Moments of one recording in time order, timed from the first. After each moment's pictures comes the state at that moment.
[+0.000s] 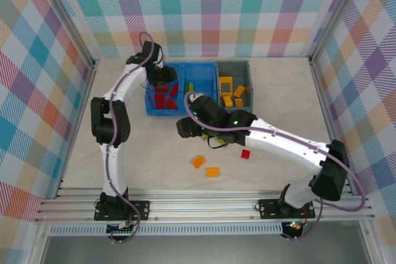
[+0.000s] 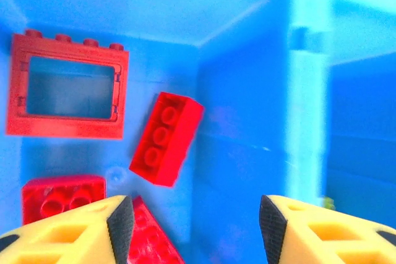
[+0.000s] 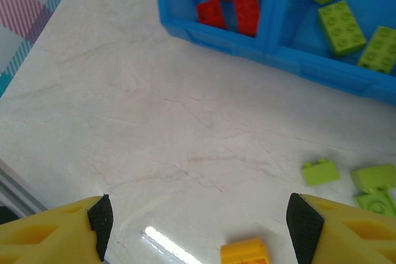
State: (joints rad) left arm -0.20 2.12 1.96 -0.82 0.21 -0.40; right arm 1.03 1.47 1.35 -0.65 0.16 0.57
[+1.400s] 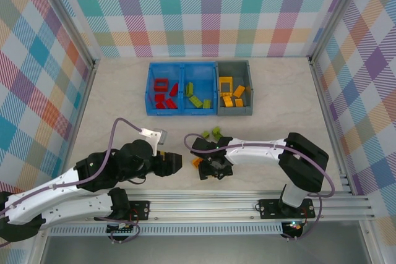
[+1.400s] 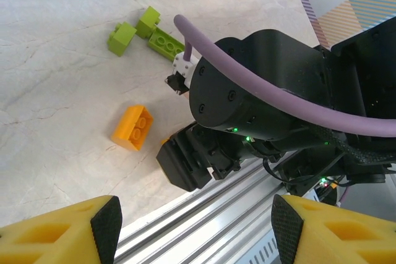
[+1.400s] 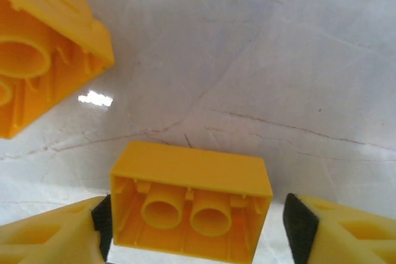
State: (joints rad) left arm -1.16 0.71 0.87 -0.82 -0.18 -0.84; right arm 1.12 1.67 0.97 -0.75 0.00 0.92
